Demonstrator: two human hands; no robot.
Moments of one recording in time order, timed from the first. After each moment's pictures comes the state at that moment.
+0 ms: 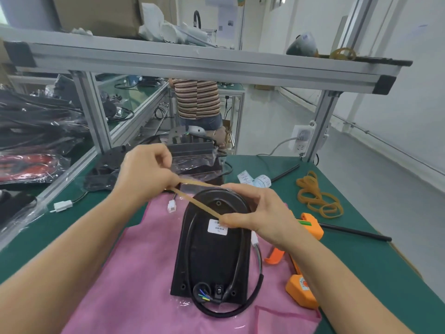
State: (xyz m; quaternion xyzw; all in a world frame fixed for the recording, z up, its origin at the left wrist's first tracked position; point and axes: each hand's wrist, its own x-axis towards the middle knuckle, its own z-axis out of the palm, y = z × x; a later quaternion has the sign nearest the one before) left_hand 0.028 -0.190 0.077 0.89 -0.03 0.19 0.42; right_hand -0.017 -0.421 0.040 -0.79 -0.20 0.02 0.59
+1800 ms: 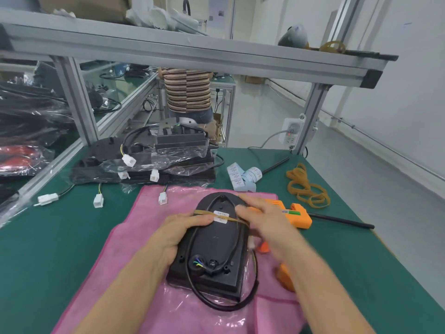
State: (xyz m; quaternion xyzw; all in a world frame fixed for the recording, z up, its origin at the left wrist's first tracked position) left_hand -0.004 -0.243 -0.026 0.55 0.10 -0.27 0.78; right_hand -0.027 -0.433 -0.004 -0.77 0.03 0.01 0.64
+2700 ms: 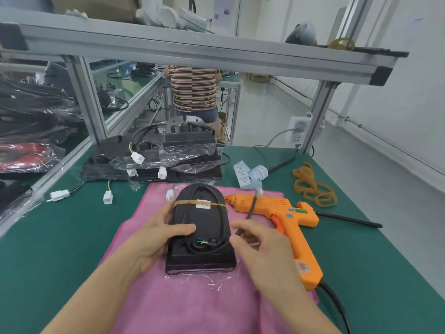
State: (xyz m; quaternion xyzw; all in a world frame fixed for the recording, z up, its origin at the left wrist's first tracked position) left_hand -0.018 -0.197 -0.030 0.61 0.01 -0.19 0.77; right_hand -0.093 -0.395 -0.006 -0.85 -0.01 -0.12 0.51
